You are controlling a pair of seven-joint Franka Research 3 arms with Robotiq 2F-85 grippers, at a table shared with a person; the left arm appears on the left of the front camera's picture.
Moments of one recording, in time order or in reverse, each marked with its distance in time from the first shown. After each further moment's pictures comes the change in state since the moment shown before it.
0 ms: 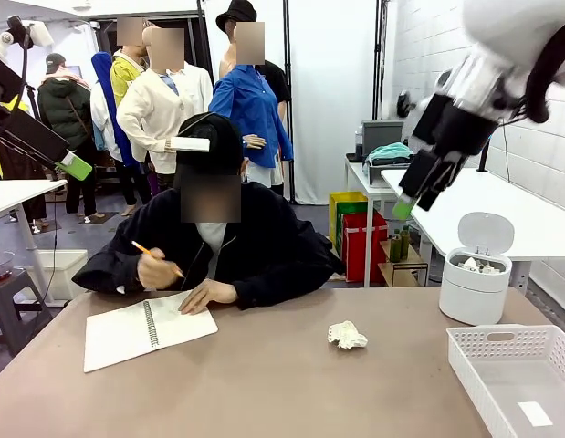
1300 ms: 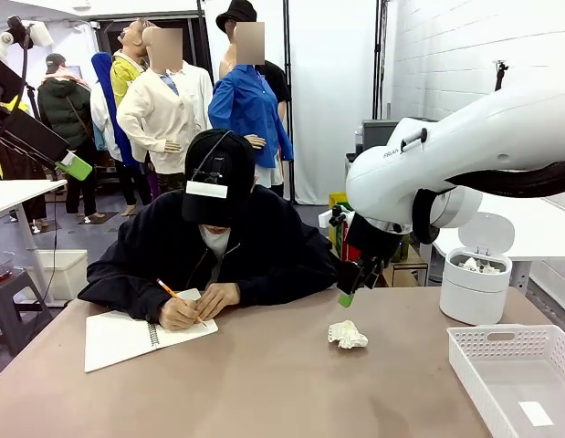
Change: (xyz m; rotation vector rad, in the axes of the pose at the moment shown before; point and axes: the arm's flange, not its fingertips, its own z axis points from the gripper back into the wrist) left arm 0.000 0.000 0.000 0.000 0.000 0.000; right arm 0.038 -0.020 -0.200 -0.068 0.060 0.043
